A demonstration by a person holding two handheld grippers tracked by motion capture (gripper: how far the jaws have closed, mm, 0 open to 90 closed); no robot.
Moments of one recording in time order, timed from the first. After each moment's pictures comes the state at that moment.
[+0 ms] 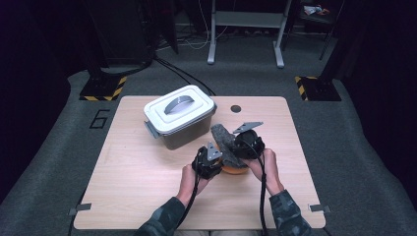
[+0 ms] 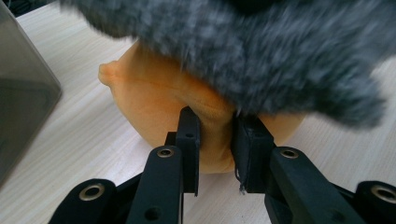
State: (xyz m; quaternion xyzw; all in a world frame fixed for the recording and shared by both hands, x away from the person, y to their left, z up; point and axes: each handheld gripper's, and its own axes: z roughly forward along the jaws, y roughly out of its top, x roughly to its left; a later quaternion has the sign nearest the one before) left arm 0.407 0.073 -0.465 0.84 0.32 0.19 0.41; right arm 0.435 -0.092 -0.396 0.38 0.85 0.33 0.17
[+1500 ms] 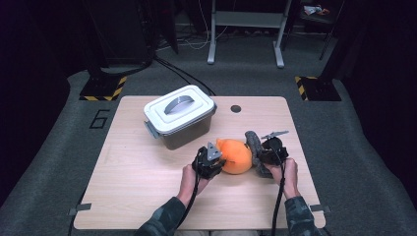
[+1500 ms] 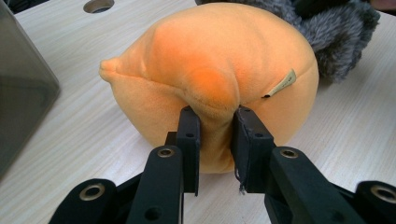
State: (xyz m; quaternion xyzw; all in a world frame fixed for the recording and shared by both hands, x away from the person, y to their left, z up) left arm 0.409 0.072 -0.468 0.83 0.32 0.19 0.41; right arm 0.455 -0.181 -0.463 0.51 0.80 0.27 0.15
